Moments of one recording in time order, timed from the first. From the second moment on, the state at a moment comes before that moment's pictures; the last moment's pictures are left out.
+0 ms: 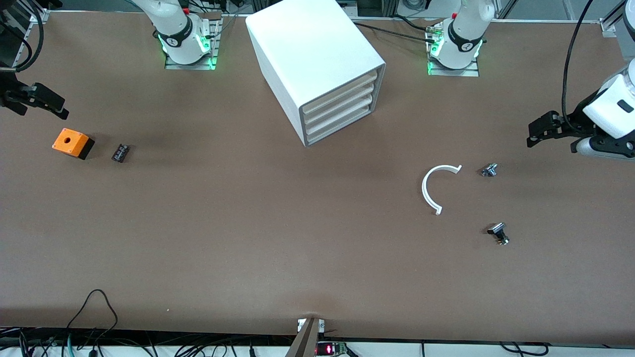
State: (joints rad) left arm 0.09 0.08 -0.12 -1.57 -0.02 1.66 0.08; right arm -0.05 -0.13 -0.06 -1.84 -0.04 1.74 -0.02
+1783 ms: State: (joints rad) left arm 0.09 0.33 -0.28 -1.86 -0.76 1.50 0.08; right arm -0.01 -0.03 -0.04 -1.83 0.02 1.75 -0.02
